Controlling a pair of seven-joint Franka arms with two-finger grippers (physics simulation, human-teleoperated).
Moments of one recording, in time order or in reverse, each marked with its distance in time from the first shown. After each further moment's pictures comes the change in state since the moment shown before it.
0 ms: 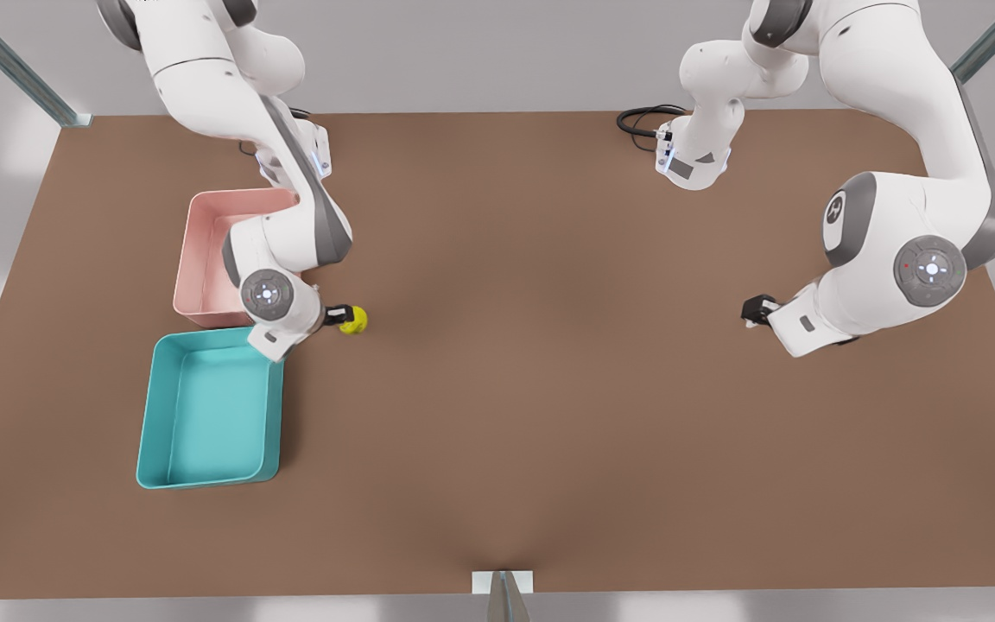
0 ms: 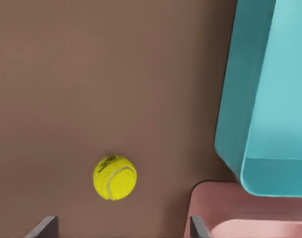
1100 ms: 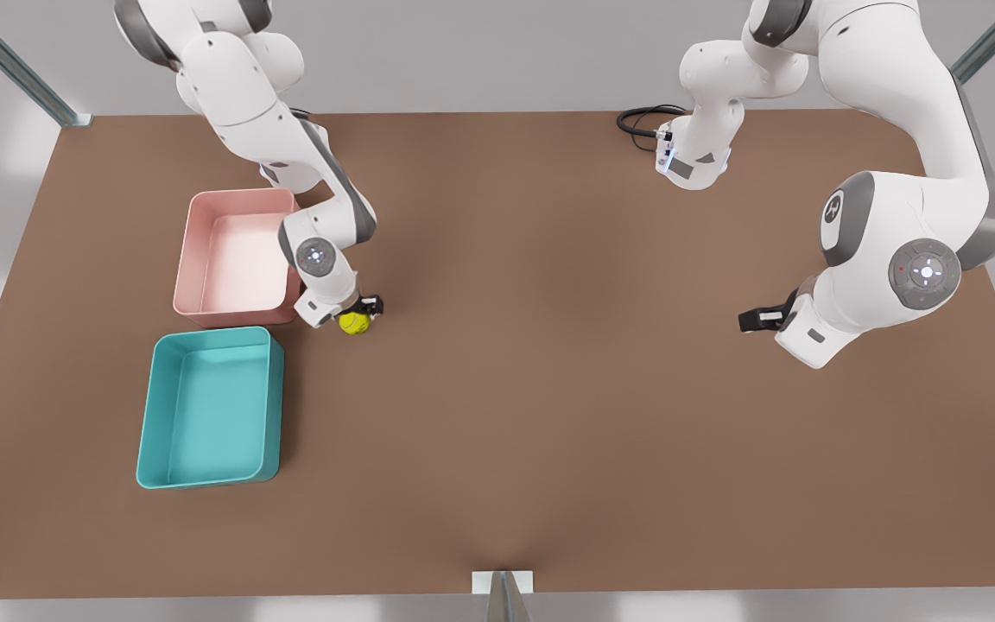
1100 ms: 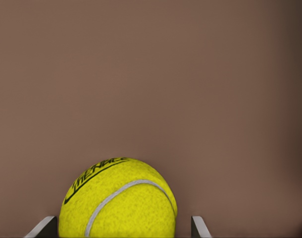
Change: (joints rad) left arm -0.002 0.000 -0.003 0.000 0.000 -0.032 -0.374; right arm 0.089 0.073 0.001 -0.461 -0.002 0.711 0.226
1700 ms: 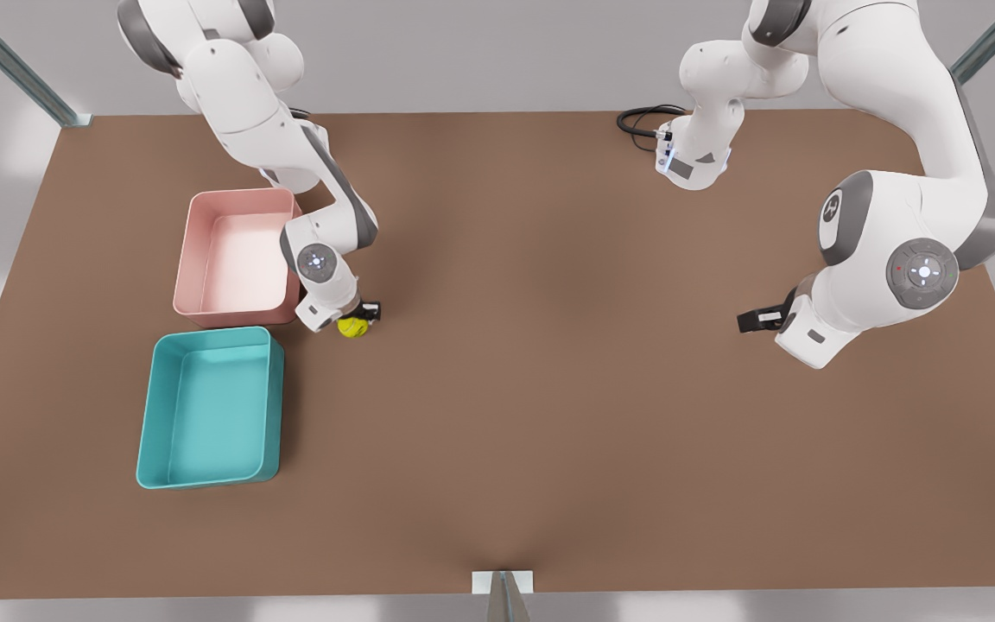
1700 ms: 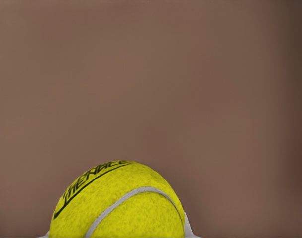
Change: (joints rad) left arm -0.001 -0.001 -0.002 0.000 0.000 -0.006 -0.046; right arm -0.008 0.016 0.002 0.035 0.007 0.007 0.016
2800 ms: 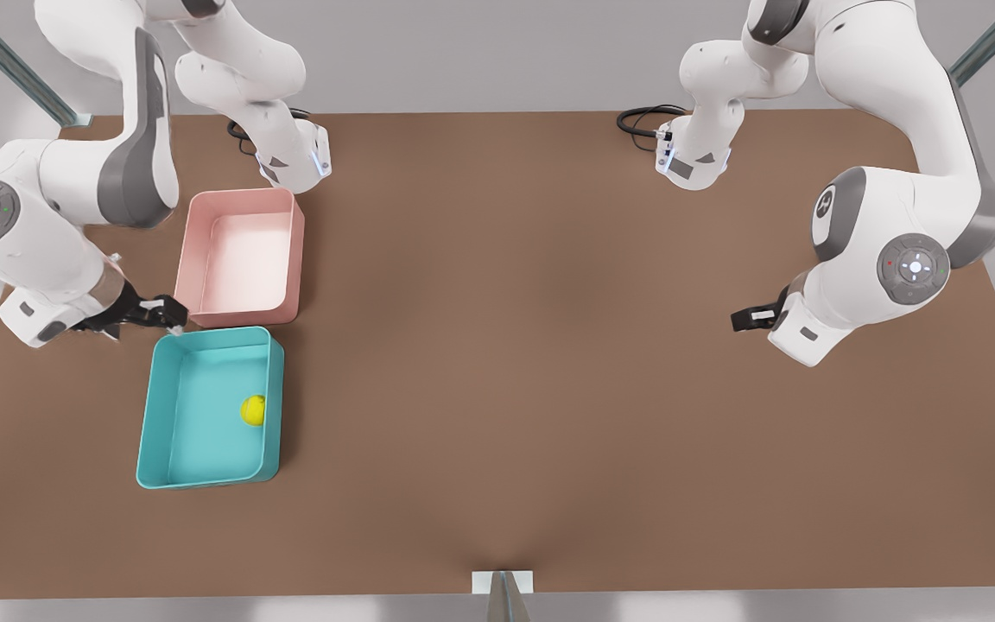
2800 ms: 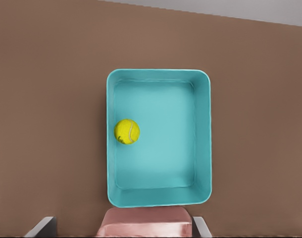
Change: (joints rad) left arm -0.006 -0.002 -0.015 0.006 0.002 0.000 -0.019; right arm -0.329 -0.208 -0.091 0.868 -0.071 -1.031 -0.501
